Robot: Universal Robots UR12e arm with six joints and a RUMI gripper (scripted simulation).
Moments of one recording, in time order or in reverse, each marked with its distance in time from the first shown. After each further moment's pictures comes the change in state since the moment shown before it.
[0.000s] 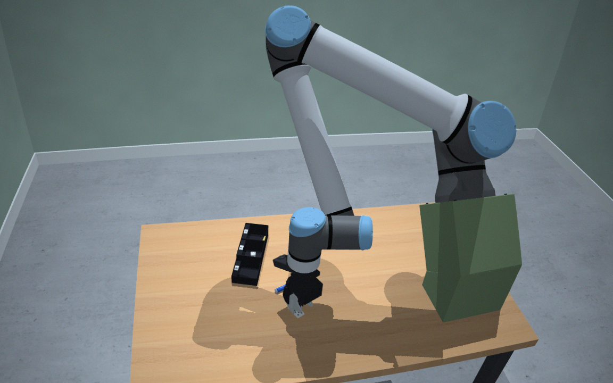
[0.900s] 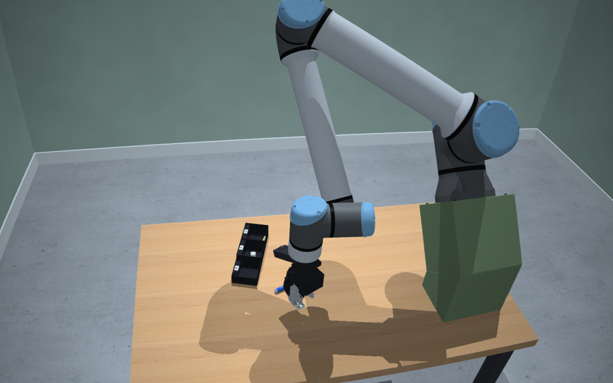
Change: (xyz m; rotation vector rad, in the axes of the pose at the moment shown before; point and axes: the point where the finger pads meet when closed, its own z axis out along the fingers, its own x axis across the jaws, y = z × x) arm 0.000 0.000 -0.039 0.001 -0.002 0.000
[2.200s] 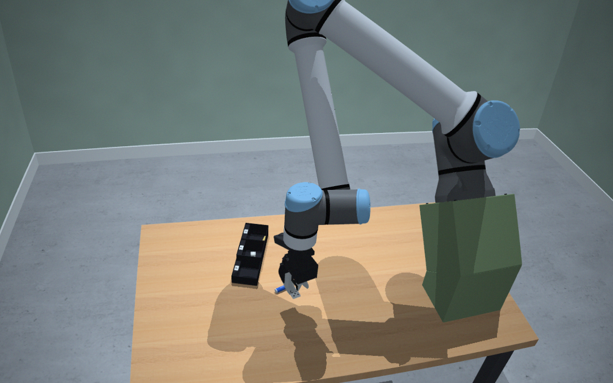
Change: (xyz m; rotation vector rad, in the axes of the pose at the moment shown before) arm 0.002 -0.023 -0.027 0.000 -0.002 0.171
